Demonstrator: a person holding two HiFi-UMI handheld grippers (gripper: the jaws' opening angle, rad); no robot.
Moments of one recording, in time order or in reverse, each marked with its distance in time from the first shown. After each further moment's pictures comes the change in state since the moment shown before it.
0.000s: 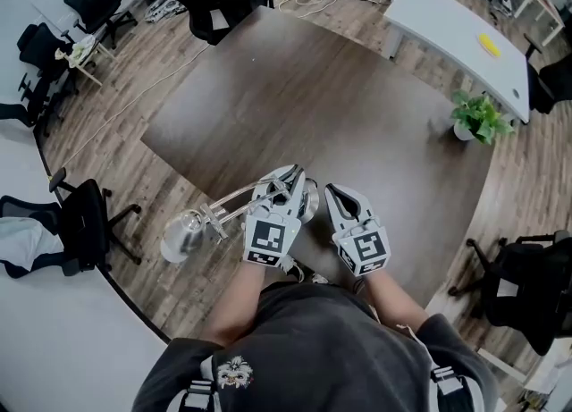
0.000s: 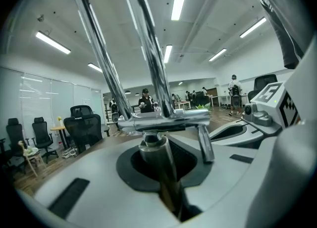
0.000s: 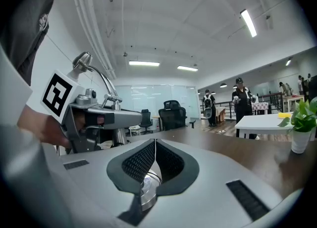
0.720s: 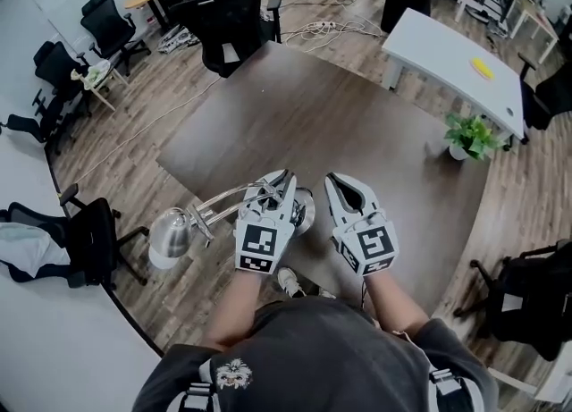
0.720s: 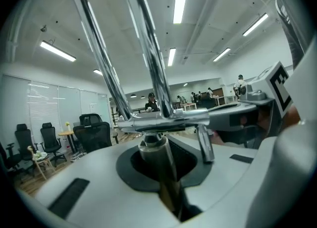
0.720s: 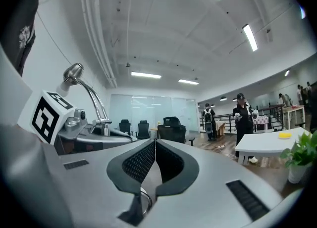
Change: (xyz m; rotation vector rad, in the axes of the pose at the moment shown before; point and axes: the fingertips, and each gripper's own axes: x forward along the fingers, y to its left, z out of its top) left arm -0.035 0.033 0.062 0.009 -0.007 0.078; right arm -0.004 0.009 0.126 -0.052 -0.132 -0.021
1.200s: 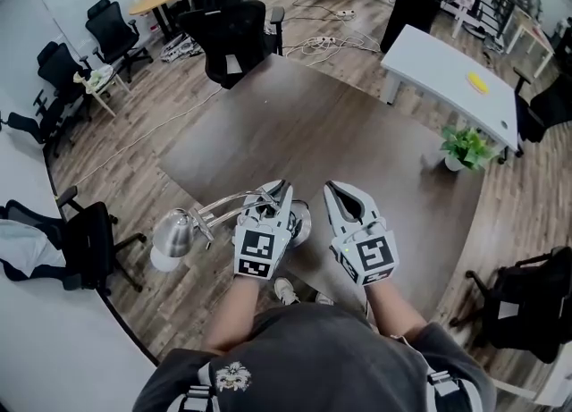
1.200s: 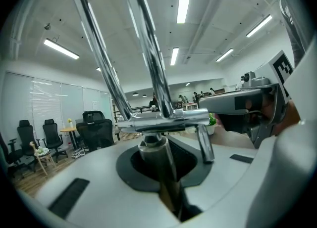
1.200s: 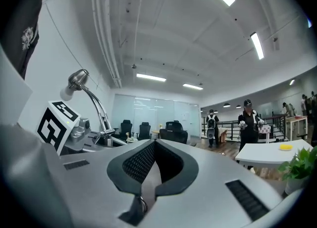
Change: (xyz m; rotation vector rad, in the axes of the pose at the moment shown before) left arm -0.022 0.010 -0.008 -0.035 0.015 0.017; right arm -0.009 0.027 0.031 -0.076 -0.031 0.020
